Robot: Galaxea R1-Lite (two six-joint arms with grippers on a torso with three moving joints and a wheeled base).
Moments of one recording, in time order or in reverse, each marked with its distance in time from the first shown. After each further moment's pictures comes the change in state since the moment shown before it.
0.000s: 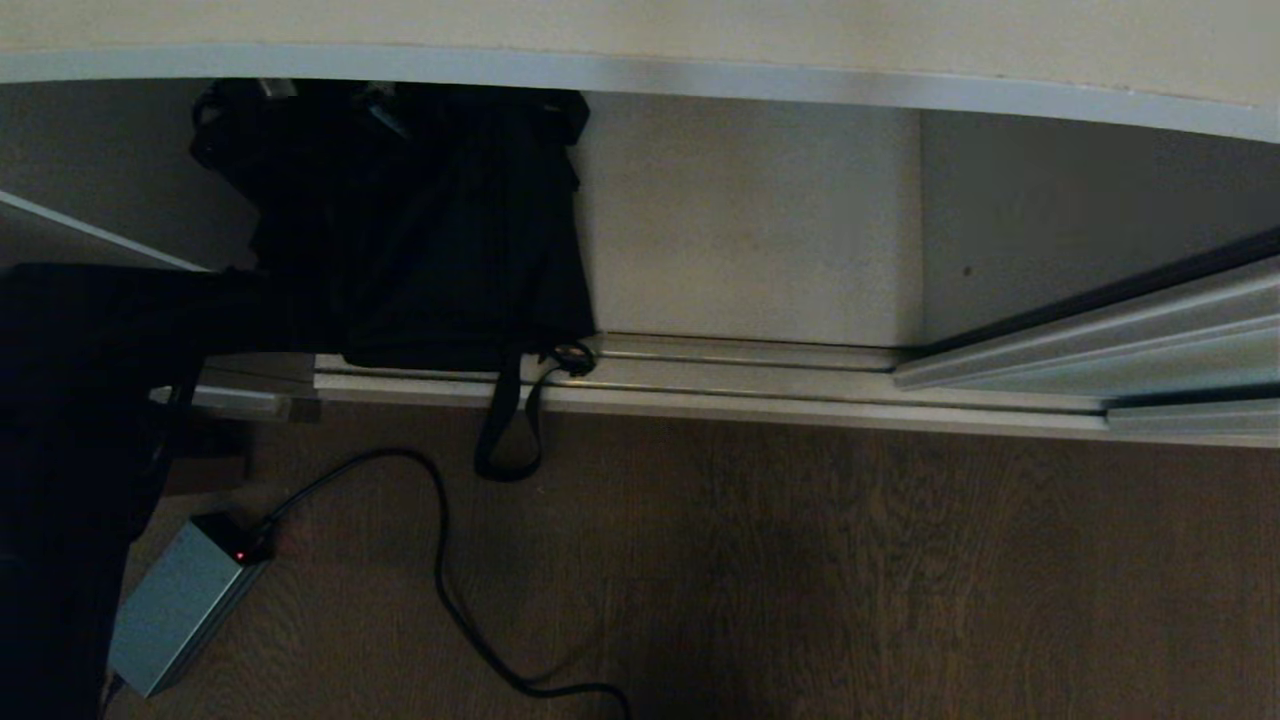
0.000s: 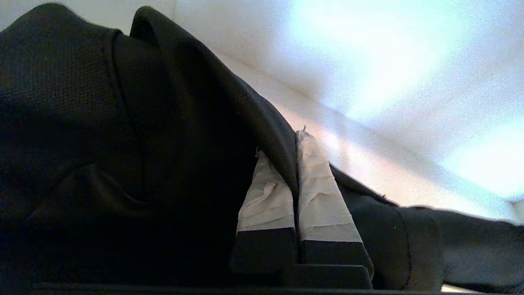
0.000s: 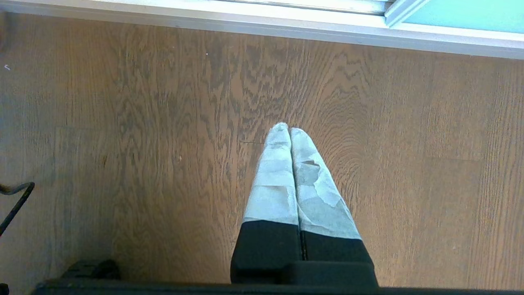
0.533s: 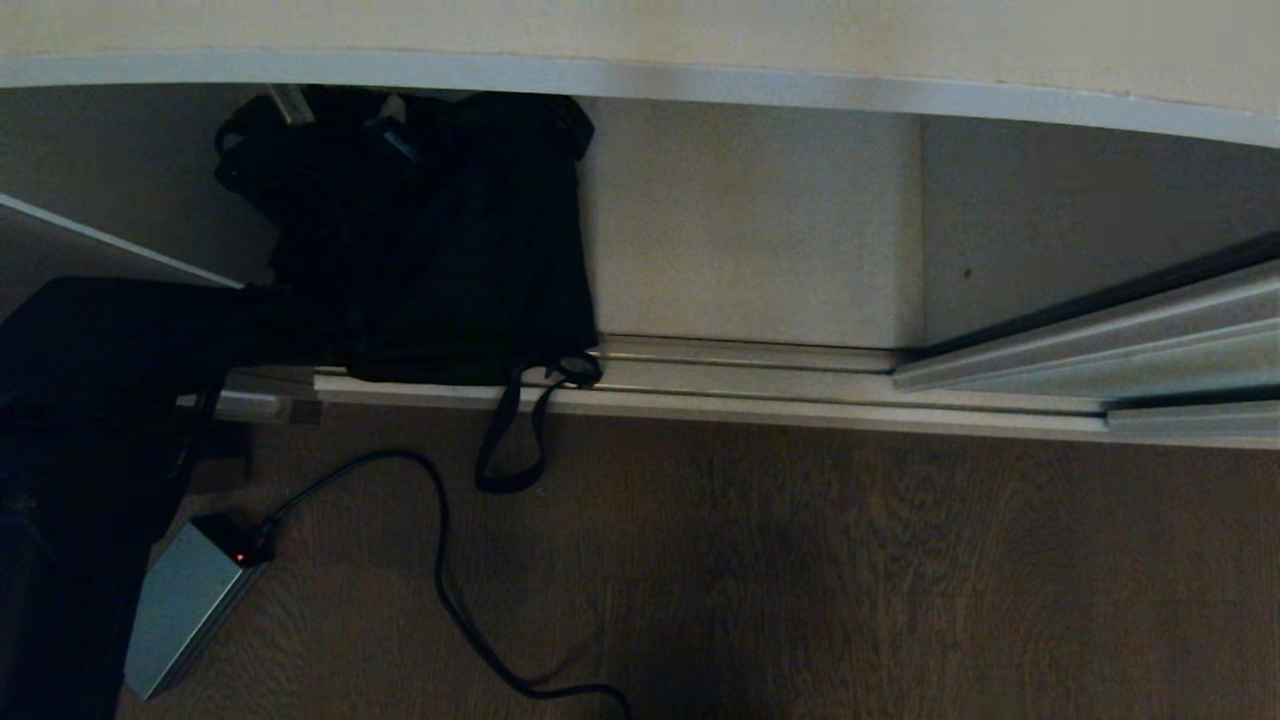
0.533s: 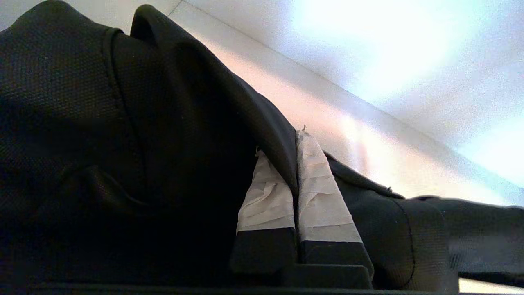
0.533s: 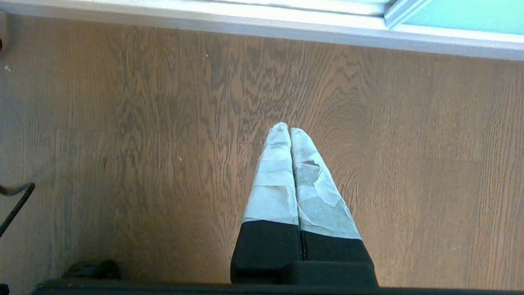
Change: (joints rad) left arm 0.000 0.034 -0.001 -0.004 0.007 -0.004; right arm 0.000 0.000 0.000 0.000 0.000 0.000
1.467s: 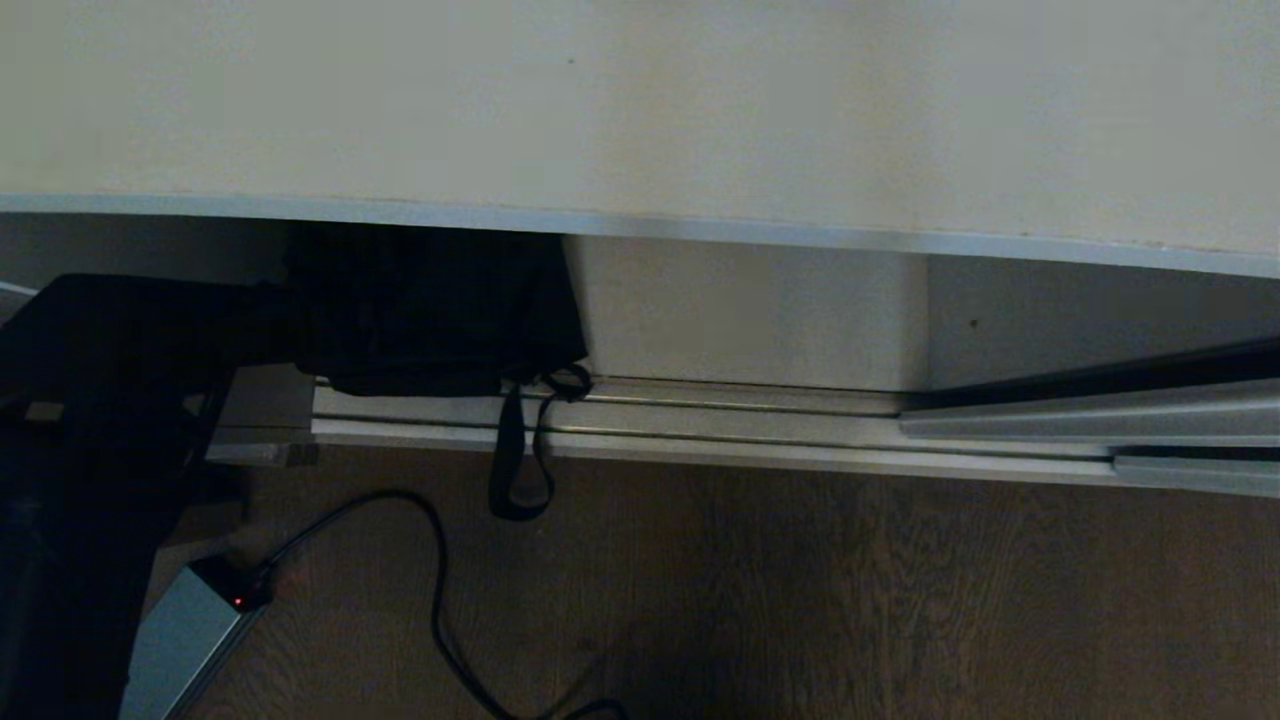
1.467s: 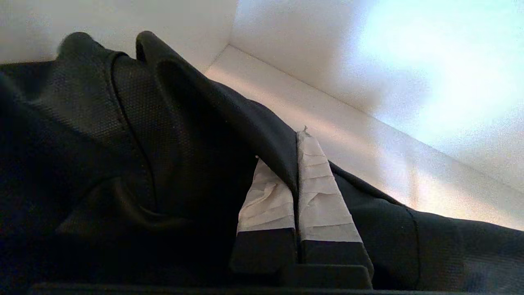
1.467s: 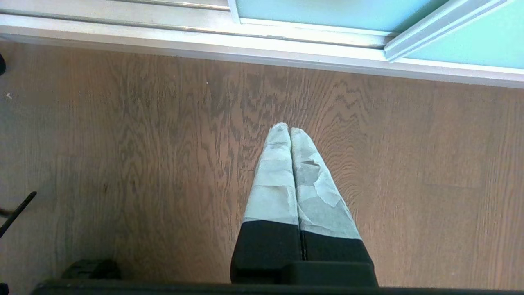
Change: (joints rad) left arm -0.012 -0.008 0.001 0.012 0.236 0.117; right arm 0.000 0.000 0.000 0.000 0.000 0.000
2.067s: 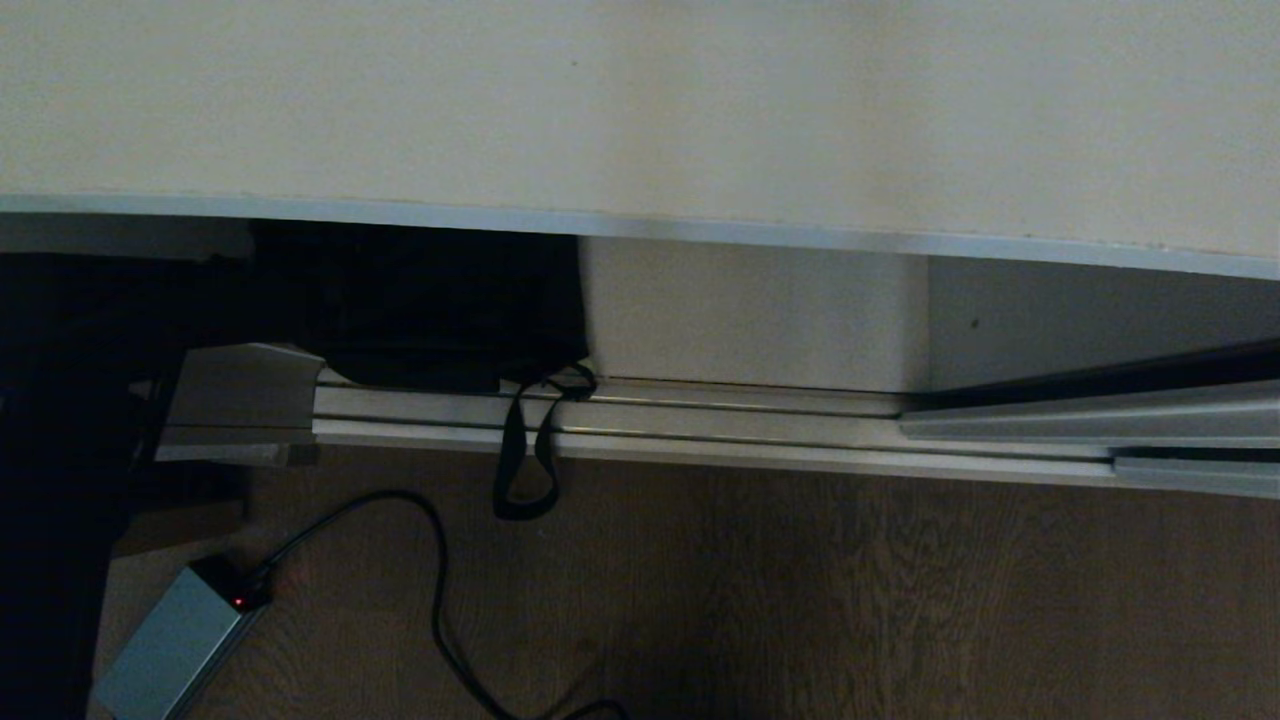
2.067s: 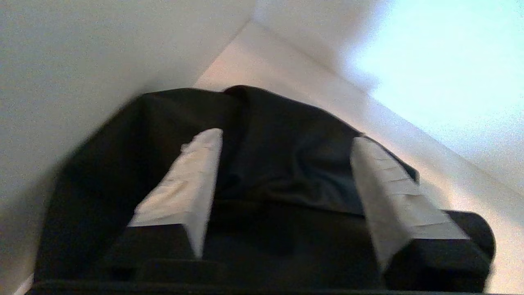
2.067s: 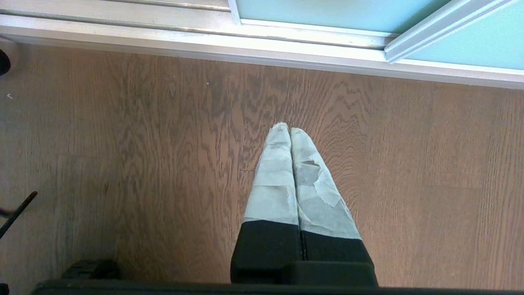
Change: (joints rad) left arm 0.006 -0.071 0.003 0.219 -0.025 -0.125; right arm 0.000 0.000 0.000 0.000 0.000 0.000
